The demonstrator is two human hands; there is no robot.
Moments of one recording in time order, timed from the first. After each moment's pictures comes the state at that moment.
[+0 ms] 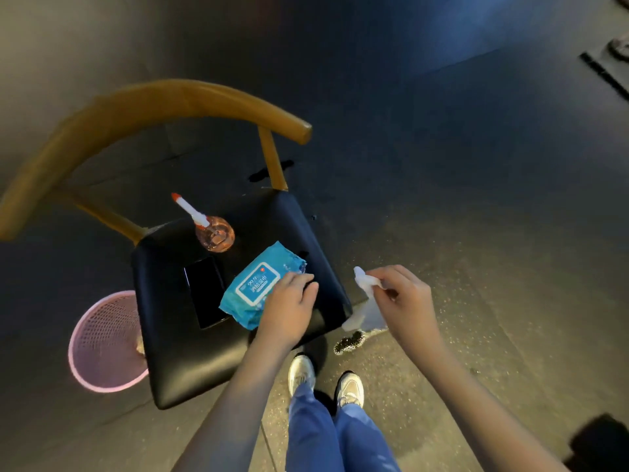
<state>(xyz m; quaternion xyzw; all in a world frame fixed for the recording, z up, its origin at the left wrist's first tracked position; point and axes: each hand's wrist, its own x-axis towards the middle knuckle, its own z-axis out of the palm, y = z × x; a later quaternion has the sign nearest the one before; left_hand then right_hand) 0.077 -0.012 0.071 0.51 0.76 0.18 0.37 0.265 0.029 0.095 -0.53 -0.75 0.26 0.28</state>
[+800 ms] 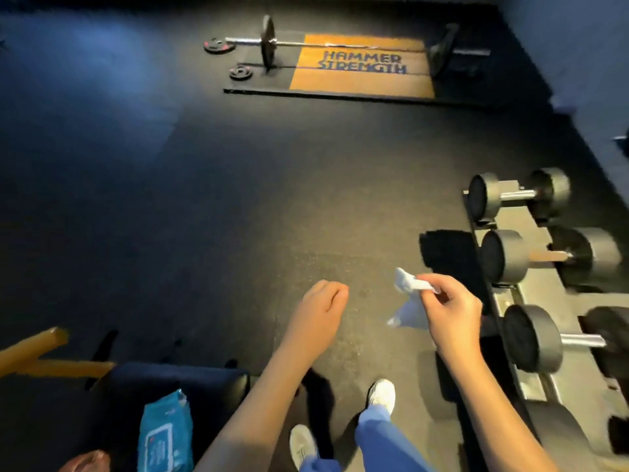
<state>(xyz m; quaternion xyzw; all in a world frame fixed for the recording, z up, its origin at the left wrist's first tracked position) 0.329 -0.048 0.233 0.83 0.31 0.03 0.46 0.463 -0.205 0.232 -0.83 -0.24 0.03 0.51</state>
